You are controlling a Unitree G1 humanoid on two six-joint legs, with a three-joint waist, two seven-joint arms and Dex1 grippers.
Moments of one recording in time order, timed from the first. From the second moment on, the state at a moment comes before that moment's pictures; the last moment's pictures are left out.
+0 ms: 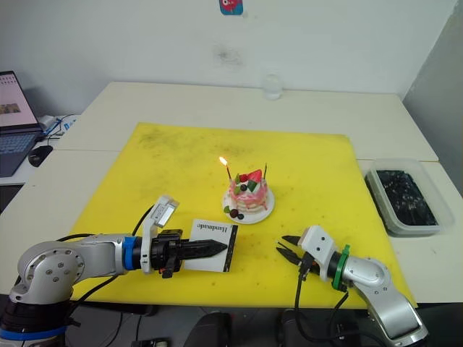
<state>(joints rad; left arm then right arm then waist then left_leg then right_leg) -0.21 0.71 0.12 -0.37 -1.22 1.24 -0.70 0.07 -0.56 0.18 -0.39 0.18 0.24 0.73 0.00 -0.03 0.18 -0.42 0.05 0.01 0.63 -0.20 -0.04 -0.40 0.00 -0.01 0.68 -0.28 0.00</state>
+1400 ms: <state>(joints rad) -0.25 0.59 0.12 -0.31 -1.29 1.28 -0.60 0.13 -0.54 0.03 -0.57 0.38 0.39 0.70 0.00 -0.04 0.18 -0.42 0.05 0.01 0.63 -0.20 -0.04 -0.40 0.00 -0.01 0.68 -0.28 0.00</state>
